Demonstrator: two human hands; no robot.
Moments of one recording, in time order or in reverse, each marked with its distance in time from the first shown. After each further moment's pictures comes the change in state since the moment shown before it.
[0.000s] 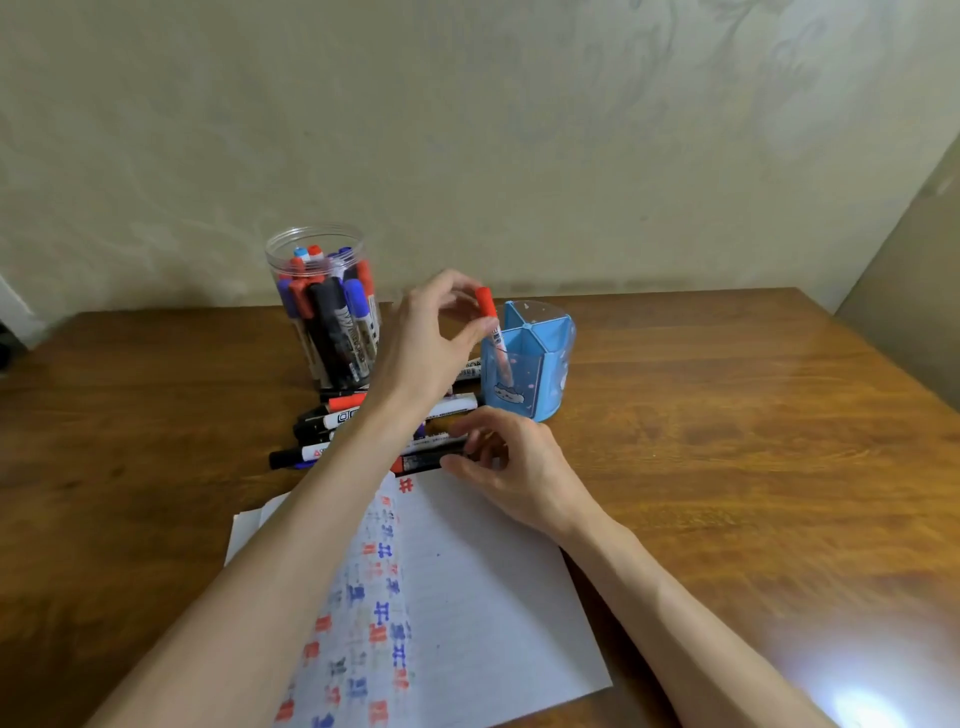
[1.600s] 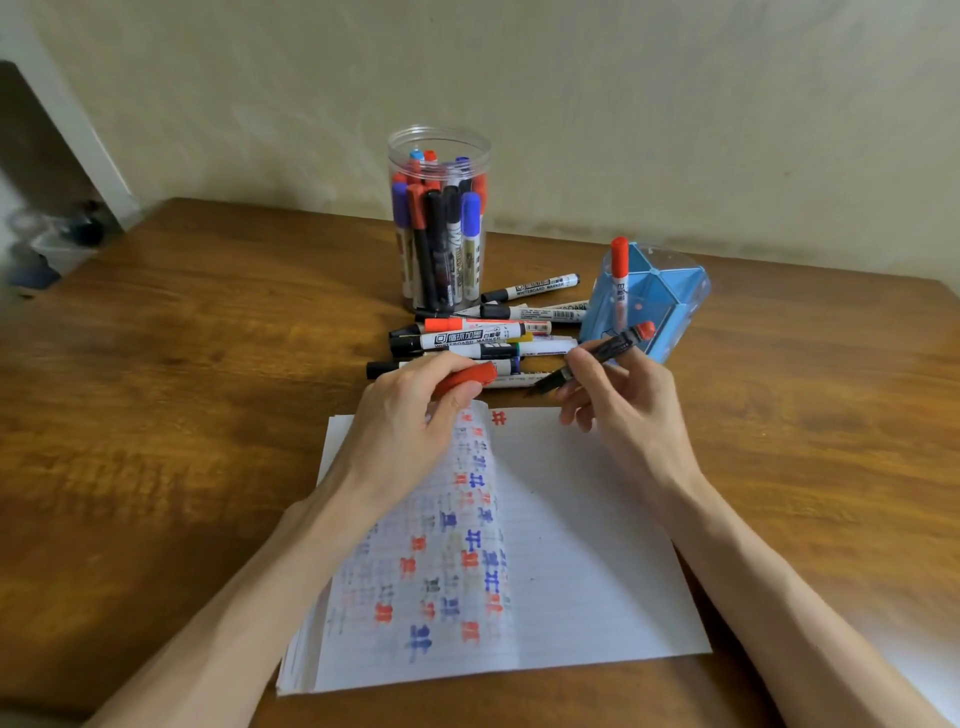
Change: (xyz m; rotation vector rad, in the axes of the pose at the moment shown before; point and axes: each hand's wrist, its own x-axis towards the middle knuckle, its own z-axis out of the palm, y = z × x) left_hand -0.133 -0.068 -0.074 0.192 -0.102 -0.088; right_hand -0.003 -0.022 0.009 0.458 0.128 0.170
